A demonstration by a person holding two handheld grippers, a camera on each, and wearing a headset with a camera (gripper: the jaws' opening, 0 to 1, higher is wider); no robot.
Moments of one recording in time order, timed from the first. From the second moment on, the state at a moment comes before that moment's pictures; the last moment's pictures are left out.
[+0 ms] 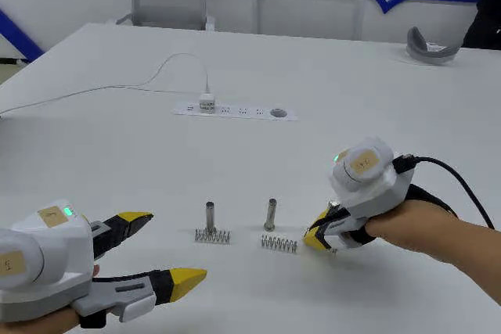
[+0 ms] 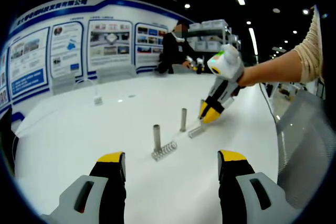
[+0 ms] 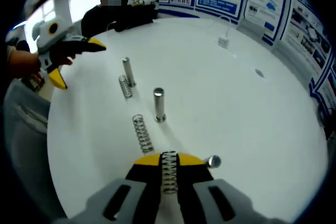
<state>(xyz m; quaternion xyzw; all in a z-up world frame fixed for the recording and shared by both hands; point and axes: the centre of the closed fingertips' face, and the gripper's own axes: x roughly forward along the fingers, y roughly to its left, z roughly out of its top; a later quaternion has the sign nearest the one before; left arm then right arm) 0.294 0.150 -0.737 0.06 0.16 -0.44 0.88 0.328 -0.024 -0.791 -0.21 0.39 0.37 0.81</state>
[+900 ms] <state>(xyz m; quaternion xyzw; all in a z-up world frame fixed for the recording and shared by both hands) 0.275 0.088 -0.721 0.06 0.14 -0.51 0.85 0.308 0.021 -0.714 -0.11 0.28 0.40 0.87</state>
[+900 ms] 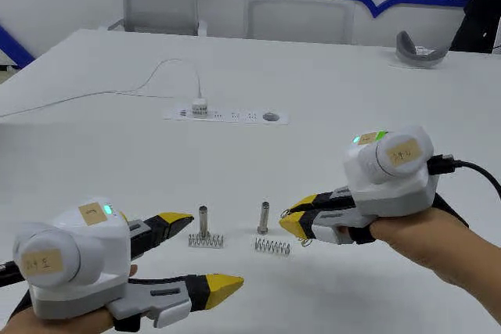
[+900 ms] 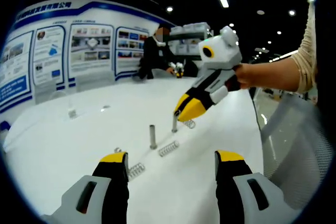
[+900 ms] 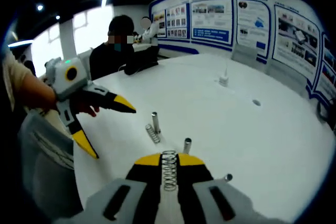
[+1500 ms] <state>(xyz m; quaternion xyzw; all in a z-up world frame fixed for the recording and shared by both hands) 0.275 0.038 -0.729 0.04 0.15 -0.55 0.82 0.297 0.040 -0.699 -0.05 0.25 0.41 0.88</state>
